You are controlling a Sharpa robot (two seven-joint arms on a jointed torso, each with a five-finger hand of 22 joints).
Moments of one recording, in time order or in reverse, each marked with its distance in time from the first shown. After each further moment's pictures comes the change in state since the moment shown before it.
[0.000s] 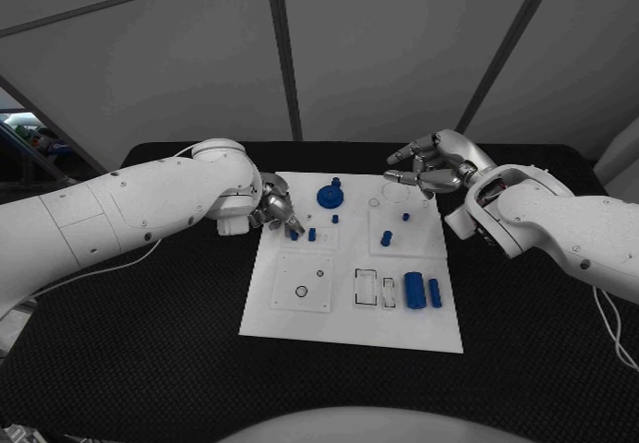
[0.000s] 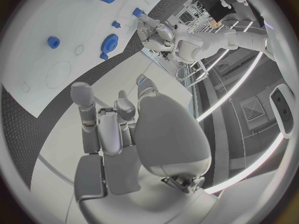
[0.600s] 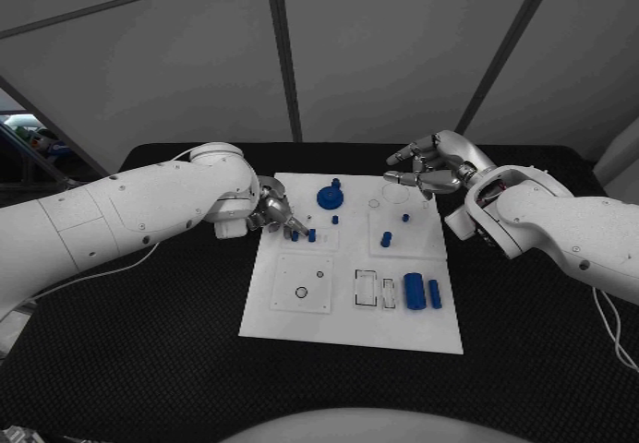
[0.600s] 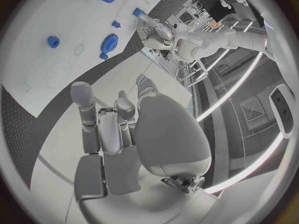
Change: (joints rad) left arm -0.005 -0.006 -0.004 -0.003 -0.003 -0.006 -0.004; left_hand -0.098 0.004 -0.274 0.120 -0.004 0.014 0.000 0.015 0.028 0.001 -0.002 0.005 0.006 -0.003 -0.004 0.000 0.001 0.000 0.007 -0.007 0.006 0.016; right arm 0.000 0.000 0.000 -0.003 0.000 0.001 0.004; right_hand 0.000 0.000 0.000 0.000 0.000 0.000 0.000 0.000 0.000 -0.007 0.000 -0.004 -0.006 0.000 0.000 0.000 -0.004 0.000 -0.003 -0.003 -0.006 -0.010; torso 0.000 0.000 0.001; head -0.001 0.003
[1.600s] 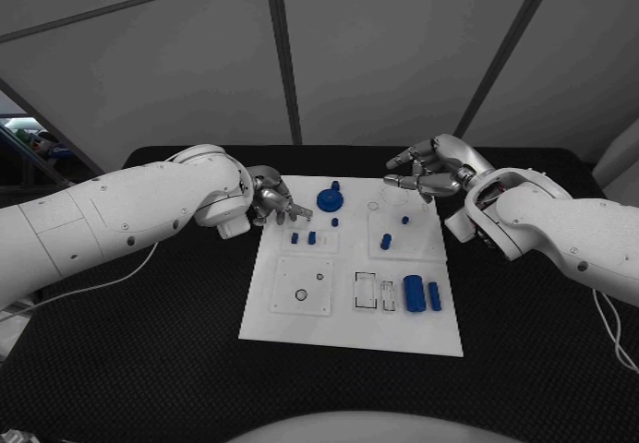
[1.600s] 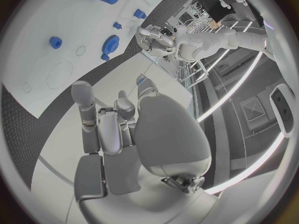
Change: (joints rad) left arm 0.000 -0.049 0.008 0.040 0.093 -0.226 0.096; left_hand 0.186 0.087 -0.255 0.071 0.005 -0.228 0.098 -0.064 -0.041 -0.248 0.090 -0.109 -0.141 -0.034 0.066 -0.118 -0.149 0.000 -0.267 0.061 -0.358 -0.372; right arm 0.000 0.004 0.000 -0.012 0.001 0.018 0.001; right_hand 0.000 0.000 0.000 0.000 0.000 0.000 0.000 0.000 -0.001 0.000 0.000 0.000 -0.002 0.000 0.000 -0.006 -0.003 0.000 -0.004 0.004 -0.005 -0.009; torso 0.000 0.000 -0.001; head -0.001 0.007
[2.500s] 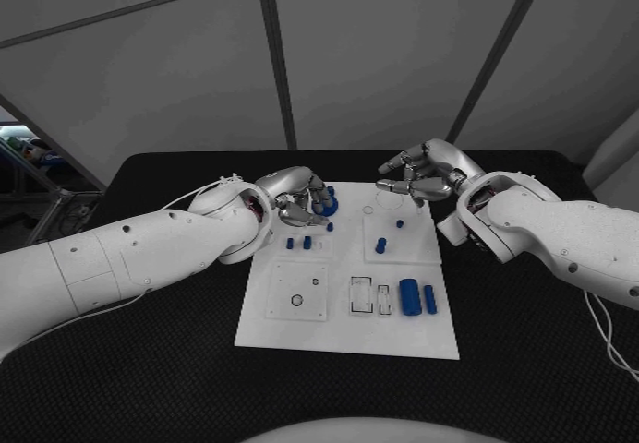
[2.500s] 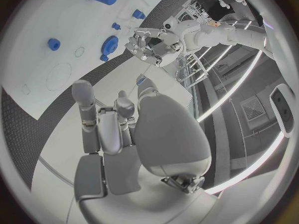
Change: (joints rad) left arm -0.097 0.043 -0.004 0.032 -0.374 -0.361 0.476; left_hand 0.215 -0.152 0.351 -0.148 0.004 0.070 0.048 -0.248 -0.334 -0.212 0.073 -0.266 -0.303 -0.243 0.062 -0.307 -0.509 0.070 -0.090 0.061 -0.239 -0.170; right arm 0.000 0.002 0.000 0.004 0.003 0.002 0.001; right_hand 0.000 0.000 0.000 0.000 0.000 0.000 0.000 0.003 0.000 -0.014 0.000 -0.016 -0.018 0.000 0.000 -0.009 -0.012 0.000 -0.007 0.000 -0.012 -0.016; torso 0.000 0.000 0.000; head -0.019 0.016
